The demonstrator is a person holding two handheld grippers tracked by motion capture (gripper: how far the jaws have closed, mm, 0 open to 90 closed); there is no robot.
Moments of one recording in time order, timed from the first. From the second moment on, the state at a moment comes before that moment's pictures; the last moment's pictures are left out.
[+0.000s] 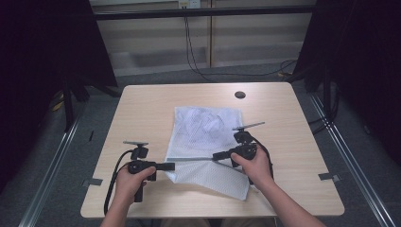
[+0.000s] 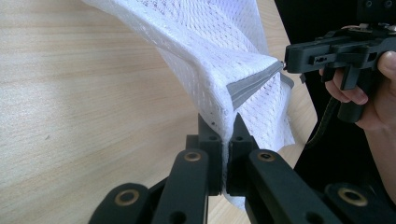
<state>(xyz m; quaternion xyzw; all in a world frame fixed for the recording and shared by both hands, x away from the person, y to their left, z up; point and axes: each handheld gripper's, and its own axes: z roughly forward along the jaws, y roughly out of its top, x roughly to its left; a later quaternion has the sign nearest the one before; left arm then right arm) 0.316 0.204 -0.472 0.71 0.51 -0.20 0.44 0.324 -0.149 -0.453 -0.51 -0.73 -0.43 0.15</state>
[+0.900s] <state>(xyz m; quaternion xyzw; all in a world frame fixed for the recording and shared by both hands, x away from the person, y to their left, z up) 0.315 0.206 -0.471 0.71 0.51 -0.20 0.44 0.323 -0.155 -0.453 -0.52 -0.73 -0.42 0.15</state>
